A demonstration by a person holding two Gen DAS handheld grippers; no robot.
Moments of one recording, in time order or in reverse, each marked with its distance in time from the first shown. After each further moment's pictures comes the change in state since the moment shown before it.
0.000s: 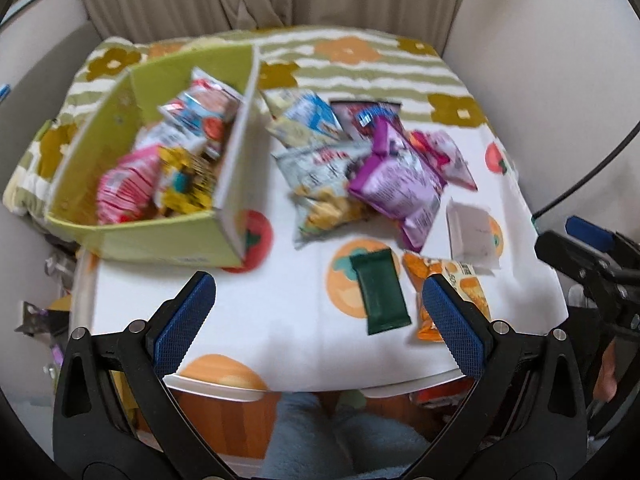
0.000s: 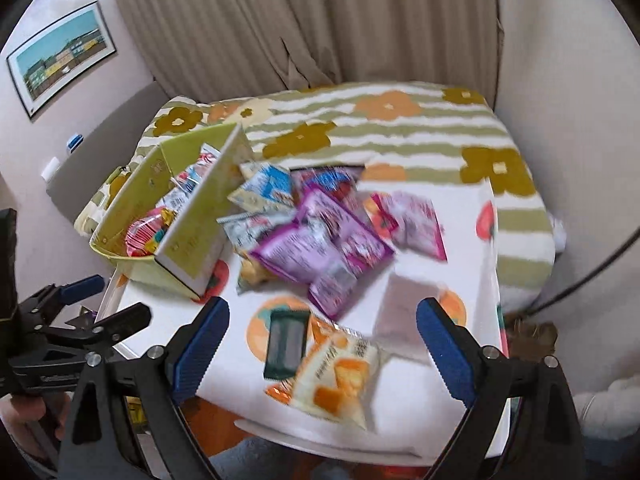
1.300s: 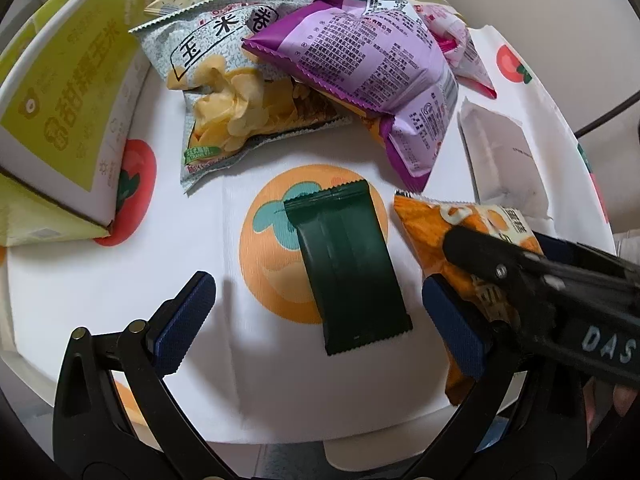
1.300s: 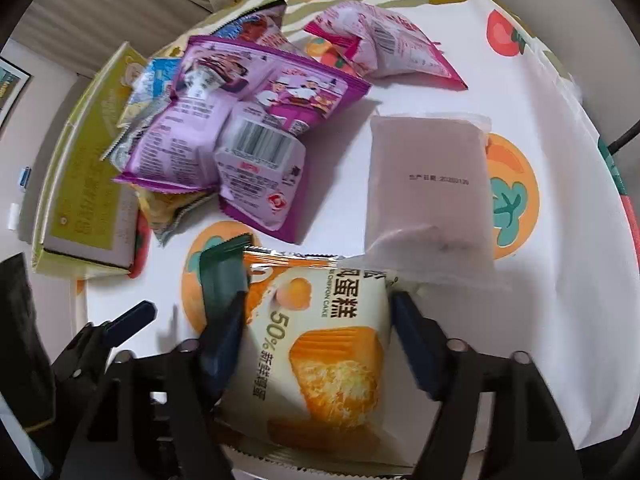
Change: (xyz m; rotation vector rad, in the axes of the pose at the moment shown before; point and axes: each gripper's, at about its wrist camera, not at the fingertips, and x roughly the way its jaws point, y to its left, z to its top) left arm 0.141 -0.045 -0.029 0.062 0.222 -0.062; right arm 0.134 -0.041 -0.049 0.270 0.310 0.004
